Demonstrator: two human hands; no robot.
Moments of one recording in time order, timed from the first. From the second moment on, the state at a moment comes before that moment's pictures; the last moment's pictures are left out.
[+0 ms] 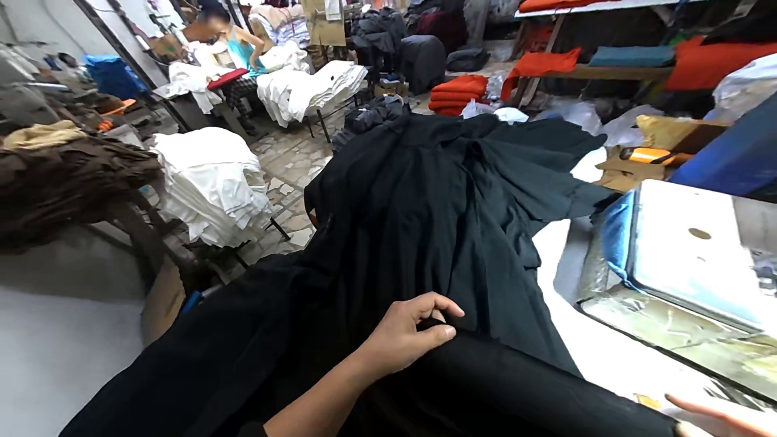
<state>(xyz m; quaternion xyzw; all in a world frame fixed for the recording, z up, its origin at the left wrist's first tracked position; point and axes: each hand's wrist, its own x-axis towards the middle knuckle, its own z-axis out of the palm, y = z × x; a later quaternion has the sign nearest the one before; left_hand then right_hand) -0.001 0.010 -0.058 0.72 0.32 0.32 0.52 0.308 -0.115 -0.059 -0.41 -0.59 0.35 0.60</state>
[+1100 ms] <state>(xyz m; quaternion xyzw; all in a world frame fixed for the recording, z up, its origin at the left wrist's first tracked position) 0.009 0.035 -0.132 0.68 0.30 0.41 0.53 0.299 -0.080 -0.116 -0.49 -0.57 0.27 0.61</state>
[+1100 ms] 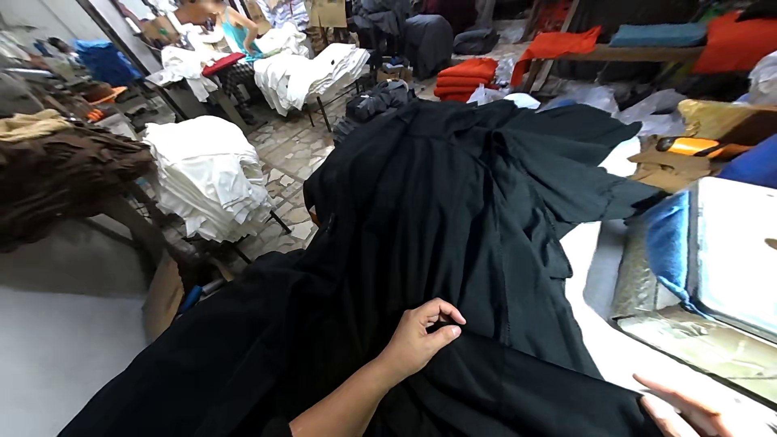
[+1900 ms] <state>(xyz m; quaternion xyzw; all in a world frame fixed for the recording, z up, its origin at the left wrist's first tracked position) 0.010 0.034 -0.133 0.68 0.30 0.42 0.53 0.299 -0.081 -0.118 -0.49 -0.57 0.26 0.61</state>
